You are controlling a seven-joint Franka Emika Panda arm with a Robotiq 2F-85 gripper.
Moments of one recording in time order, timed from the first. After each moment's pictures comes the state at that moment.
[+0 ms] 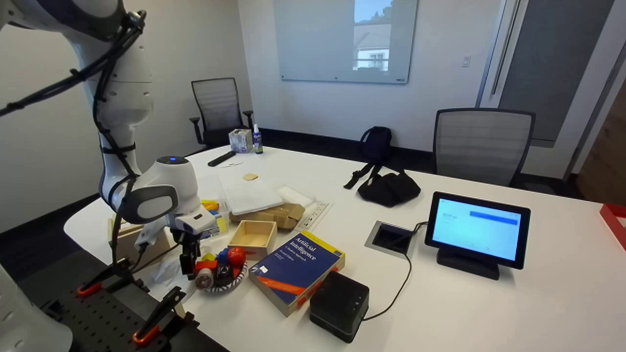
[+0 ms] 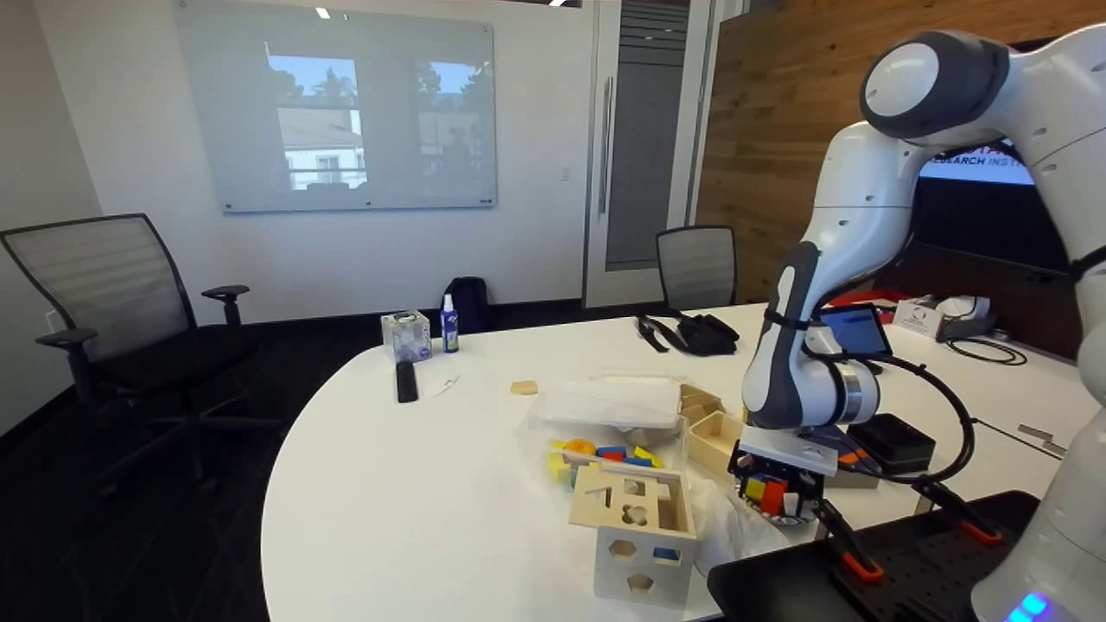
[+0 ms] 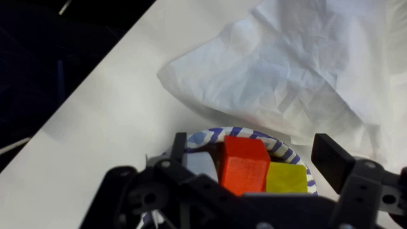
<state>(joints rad) 0.06 0.64 0.09 -2.64 0.33 3.24 0.61</state>
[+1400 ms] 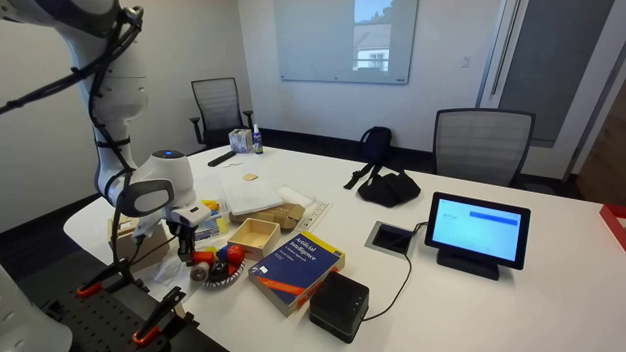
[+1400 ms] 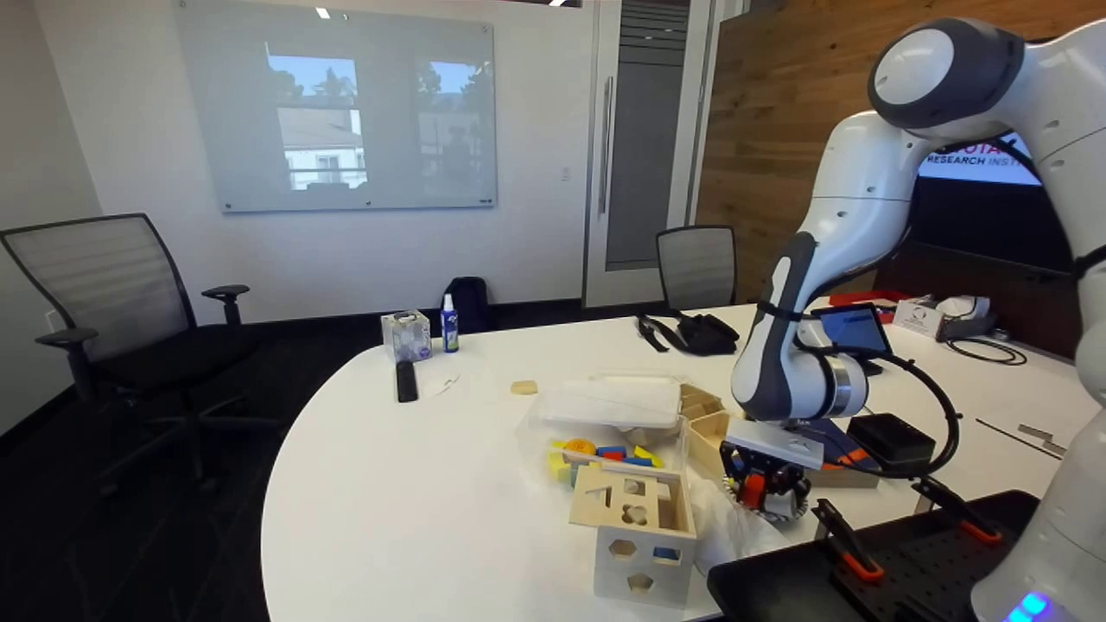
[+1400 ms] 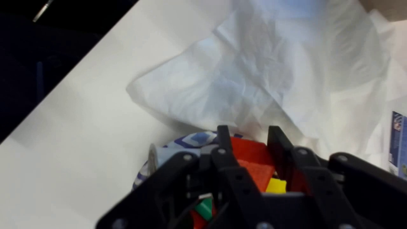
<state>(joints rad) 0.03 0.61 0.16 -2.64 0.34 3.23 0.59</state>
